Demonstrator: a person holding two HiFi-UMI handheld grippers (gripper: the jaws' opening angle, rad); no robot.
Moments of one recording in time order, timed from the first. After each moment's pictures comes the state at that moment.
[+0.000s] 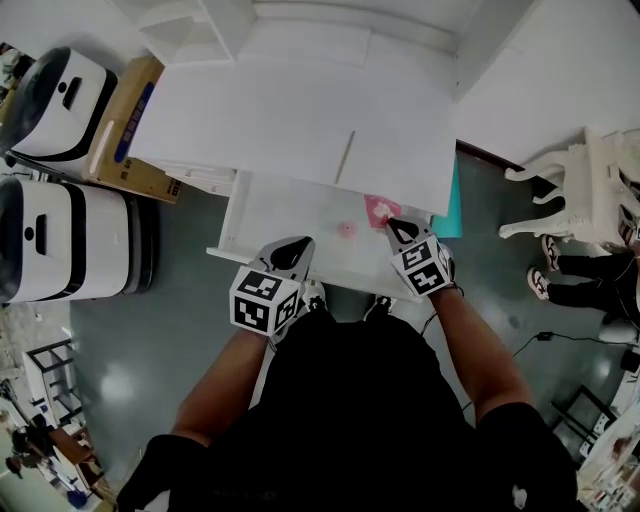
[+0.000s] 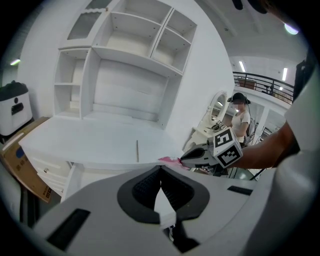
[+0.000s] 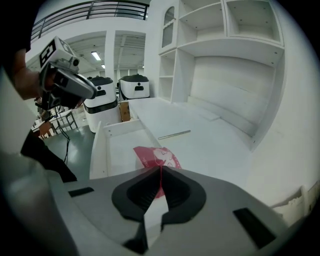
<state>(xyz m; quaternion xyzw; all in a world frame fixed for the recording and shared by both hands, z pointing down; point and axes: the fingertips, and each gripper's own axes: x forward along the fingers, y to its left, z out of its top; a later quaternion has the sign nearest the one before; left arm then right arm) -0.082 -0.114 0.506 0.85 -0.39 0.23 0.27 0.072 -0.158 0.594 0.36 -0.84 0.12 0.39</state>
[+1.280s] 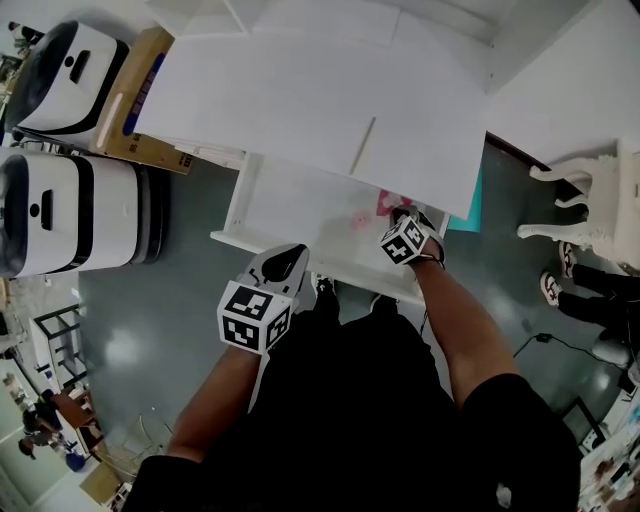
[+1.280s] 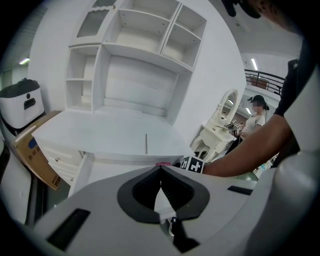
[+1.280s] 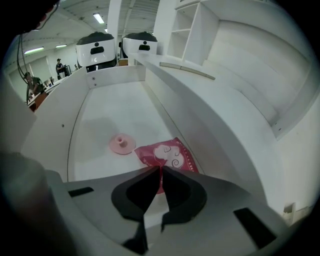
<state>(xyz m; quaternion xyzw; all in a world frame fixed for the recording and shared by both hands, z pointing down) -0.103 -0.101 0.513 0.82 -0.43 0.25 0.30 0.076 -0.189 0.773 0.32 -0.77 0.09 0.55</state>
